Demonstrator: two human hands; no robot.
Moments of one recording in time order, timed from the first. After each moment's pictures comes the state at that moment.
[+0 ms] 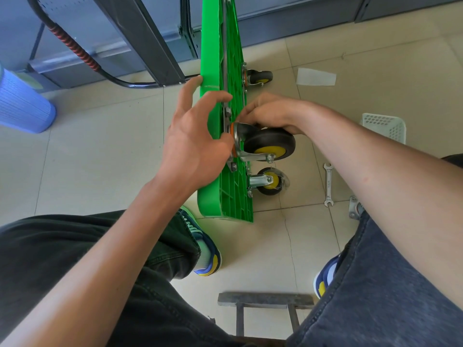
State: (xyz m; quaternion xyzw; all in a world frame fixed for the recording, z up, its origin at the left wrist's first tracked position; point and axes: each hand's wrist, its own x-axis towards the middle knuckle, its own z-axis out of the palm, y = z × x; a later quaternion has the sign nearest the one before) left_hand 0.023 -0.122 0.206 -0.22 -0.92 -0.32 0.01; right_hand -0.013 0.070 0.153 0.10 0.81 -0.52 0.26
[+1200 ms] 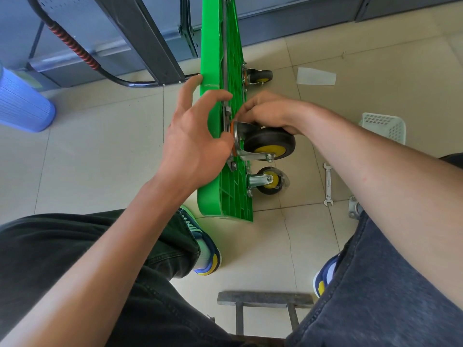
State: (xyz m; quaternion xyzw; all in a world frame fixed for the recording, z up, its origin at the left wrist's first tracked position) left_hand 0.024 -0.122 0.207 -0.22 -0.92 -0.31 0.01; right_hand -0.014 0.067 0.151 0.10 0.81 -0.53 0.24
